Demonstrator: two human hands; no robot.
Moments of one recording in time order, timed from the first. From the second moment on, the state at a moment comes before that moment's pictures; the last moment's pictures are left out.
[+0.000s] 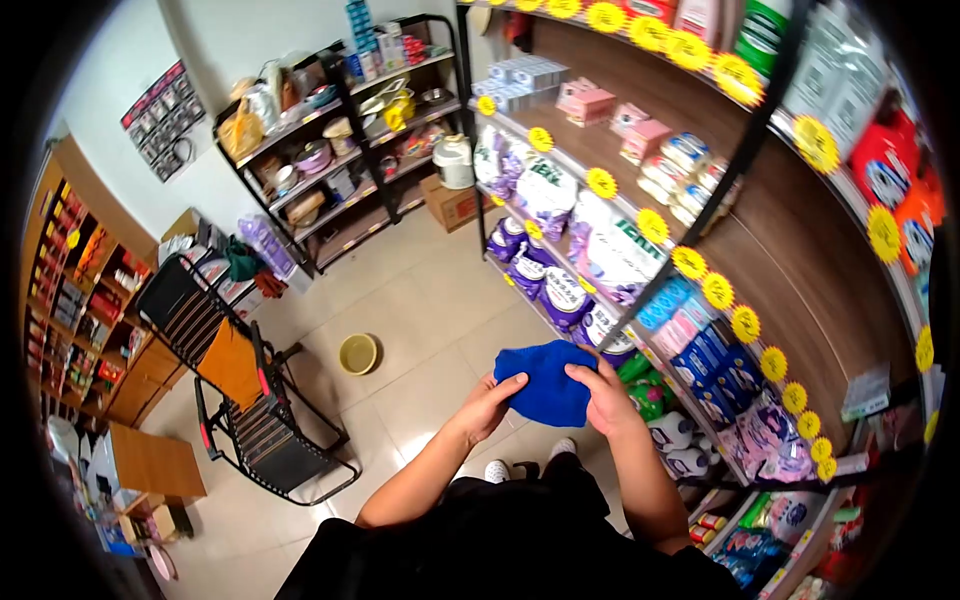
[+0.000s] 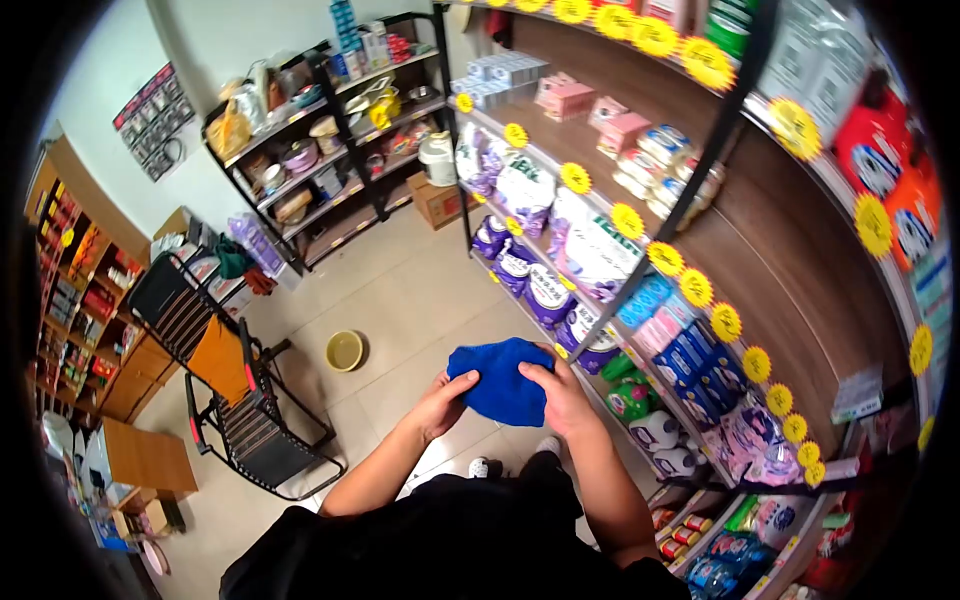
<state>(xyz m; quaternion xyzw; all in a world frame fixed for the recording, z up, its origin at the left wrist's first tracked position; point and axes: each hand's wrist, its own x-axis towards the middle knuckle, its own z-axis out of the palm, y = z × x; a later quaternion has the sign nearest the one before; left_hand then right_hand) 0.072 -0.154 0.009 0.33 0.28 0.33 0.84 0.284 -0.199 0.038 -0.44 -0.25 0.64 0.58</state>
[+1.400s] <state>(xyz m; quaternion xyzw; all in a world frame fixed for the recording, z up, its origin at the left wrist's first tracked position) -0.231 0.676 0.071 0.70 0.46 0.30 0.46 -0.035 0.636 0.037 -0.49 -0.67 0.44 0.35</state>
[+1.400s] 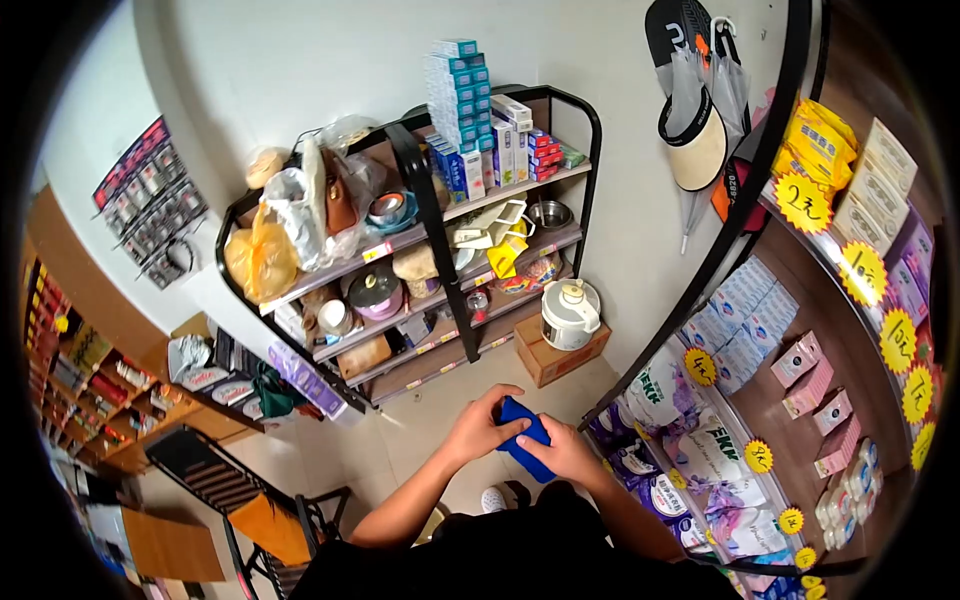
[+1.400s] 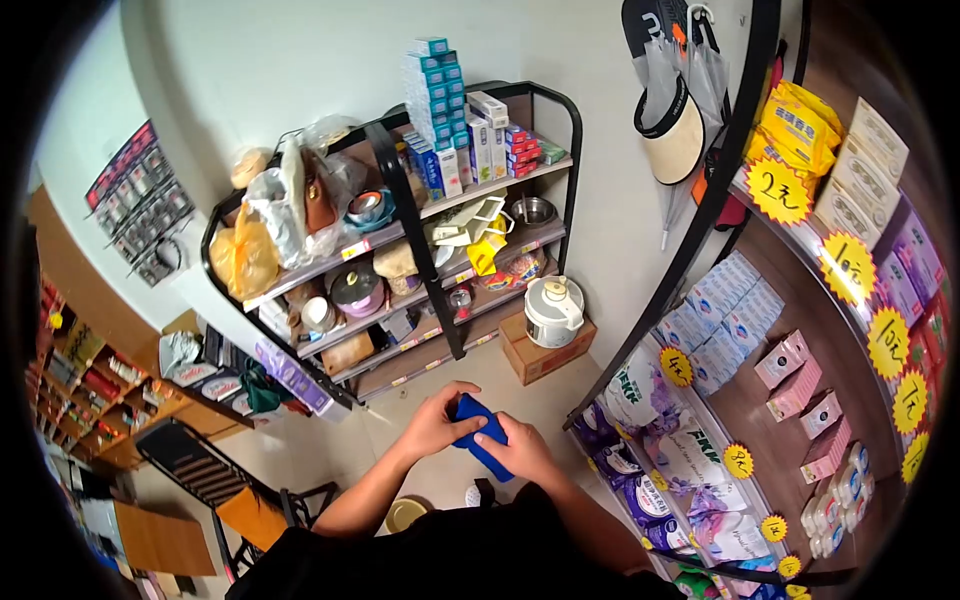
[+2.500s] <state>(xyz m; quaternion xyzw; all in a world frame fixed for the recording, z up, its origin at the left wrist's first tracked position) 0.079 1.462 -0.066 0.21 0.47 0.41 0.75 0.108 1.105 -0.053 -0.62 -0.16 0.44 0.62</state>
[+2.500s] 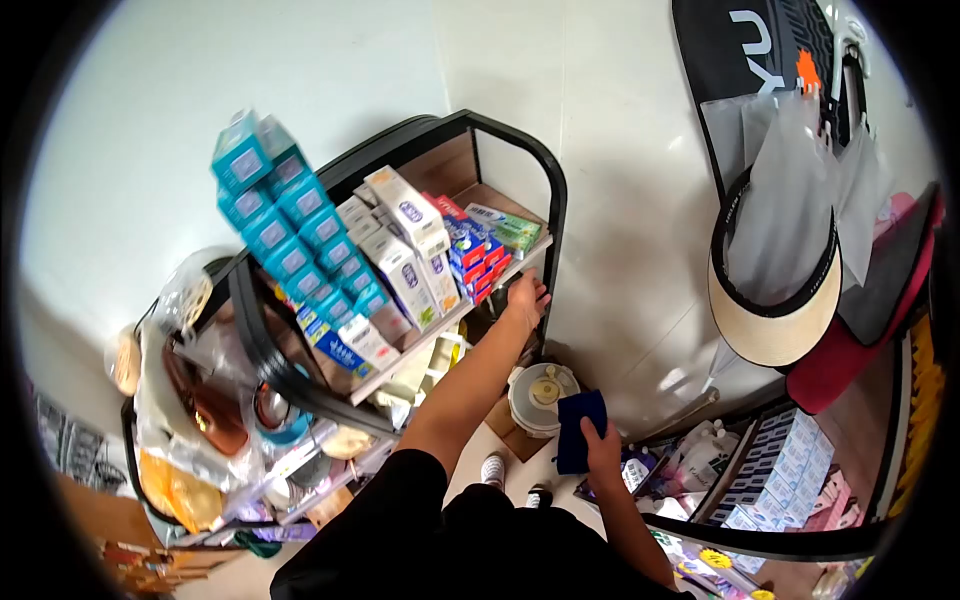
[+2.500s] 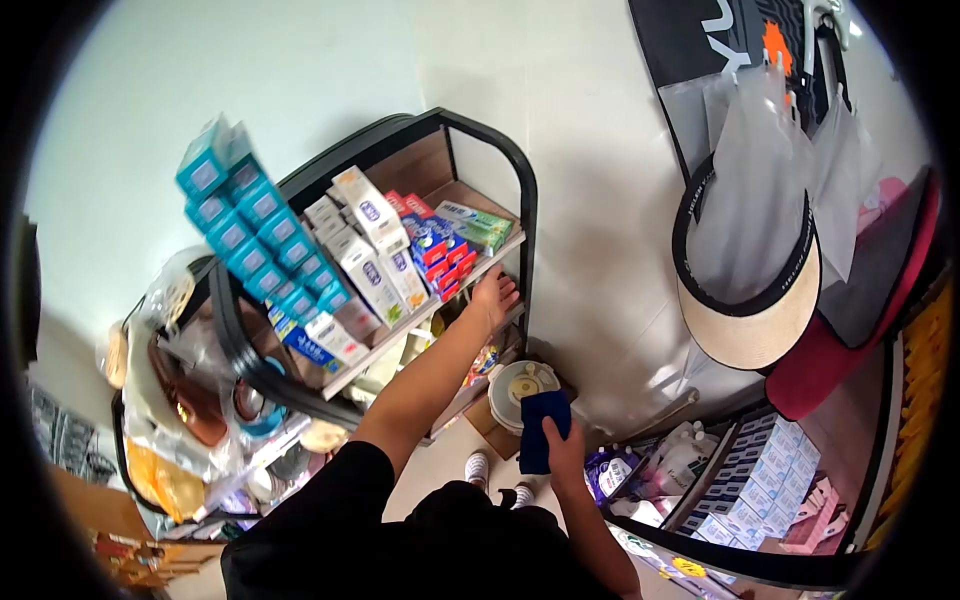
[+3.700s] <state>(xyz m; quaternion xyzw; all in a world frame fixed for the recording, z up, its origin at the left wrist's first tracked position) -0.001 1.288 -0.086 0.16 0.22 0.37 0.89 0.133 1.150 -0.038 -0.67 -0.30 0.25 0.63</state>
